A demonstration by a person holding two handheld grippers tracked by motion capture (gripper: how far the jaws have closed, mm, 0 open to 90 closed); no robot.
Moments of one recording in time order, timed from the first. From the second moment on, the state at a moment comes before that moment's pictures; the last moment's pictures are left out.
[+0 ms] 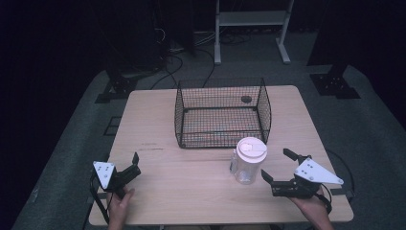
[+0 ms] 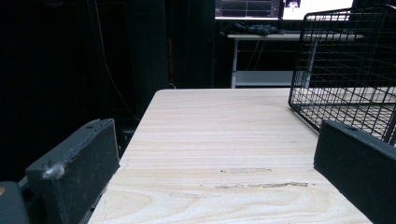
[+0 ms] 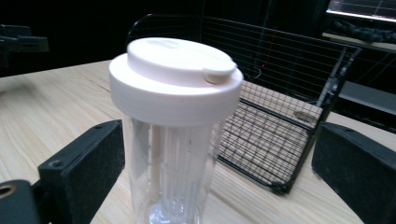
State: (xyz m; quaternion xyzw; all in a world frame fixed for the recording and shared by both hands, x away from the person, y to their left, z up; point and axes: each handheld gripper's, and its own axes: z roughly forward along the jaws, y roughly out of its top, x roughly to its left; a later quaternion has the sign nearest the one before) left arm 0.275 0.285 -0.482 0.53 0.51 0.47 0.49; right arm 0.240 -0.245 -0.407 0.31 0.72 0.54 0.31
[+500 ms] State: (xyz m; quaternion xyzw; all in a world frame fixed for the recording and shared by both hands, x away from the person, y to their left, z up) left arm 0.275 0.285 -0.482 0.53 0.51 0.47 0.49; right arm 0.256 -0.221 -0.412 0.30 0.73 0.55 0.29
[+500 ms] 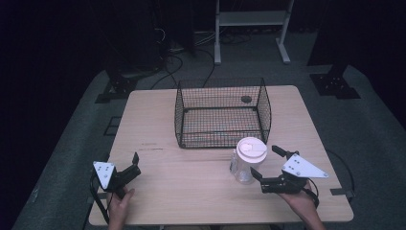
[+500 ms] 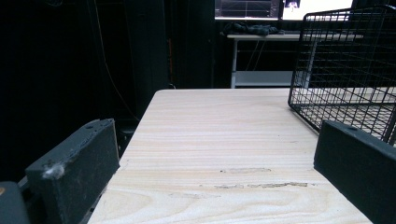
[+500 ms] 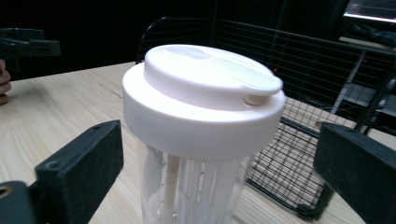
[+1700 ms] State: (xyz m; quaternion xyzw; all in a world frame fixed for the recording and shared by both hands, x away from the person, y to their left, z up) left arm 0.275 0.285 -0.482 0.53 0.51 0.47 0.49; right arm 0.277 -0.191 -0.417 0.27 0.73 0.55 0.31
